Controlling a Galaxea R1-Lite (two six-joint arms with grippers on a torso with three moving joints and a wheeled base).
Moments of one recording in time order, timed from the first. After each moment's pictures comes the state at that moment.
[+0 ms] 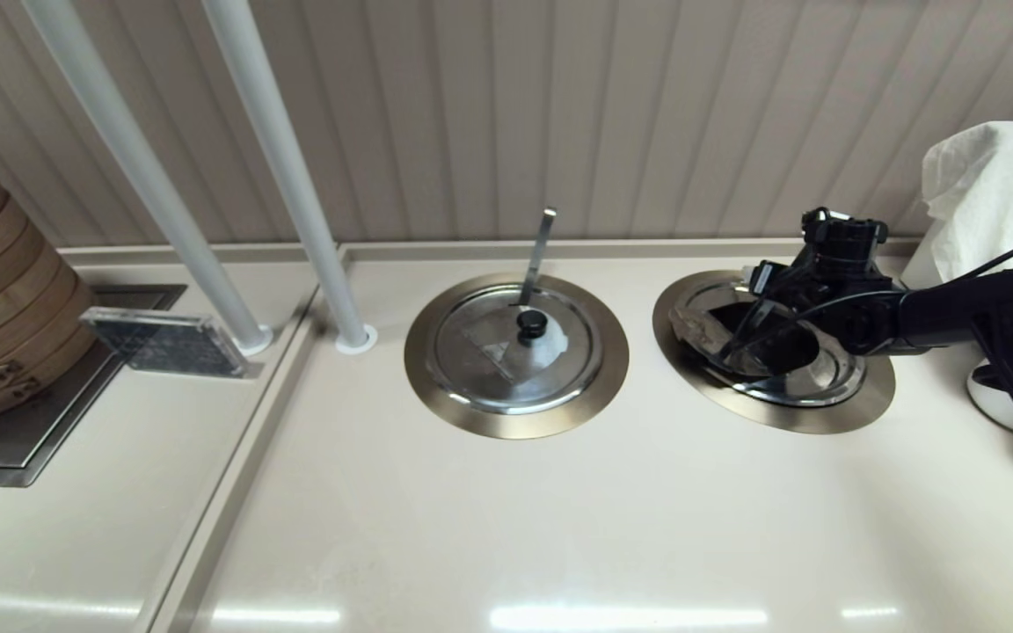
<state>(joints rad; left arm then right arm) 0.01 0.00 0.00 0.00 0.00 0.00 -0.05 2.38 -1.74 -0.46 -0.19 0.24</state>
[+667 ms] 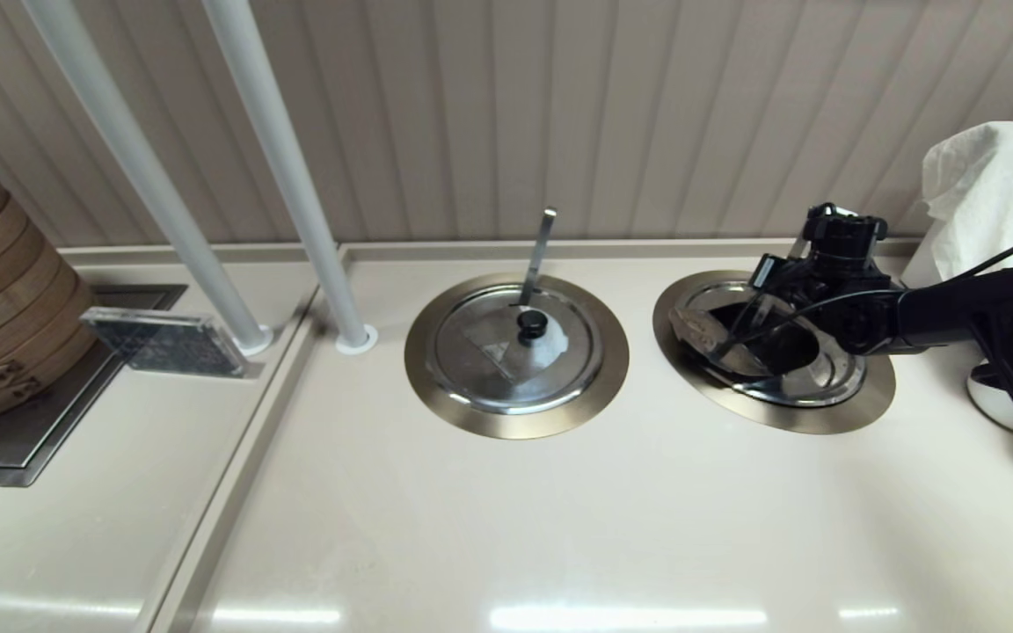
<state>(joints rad) 0.01 0.00 0.00 0.00 0.00 0.00 -0.04 2.37 -1.73 -0.48 -0.22 0.27</state>
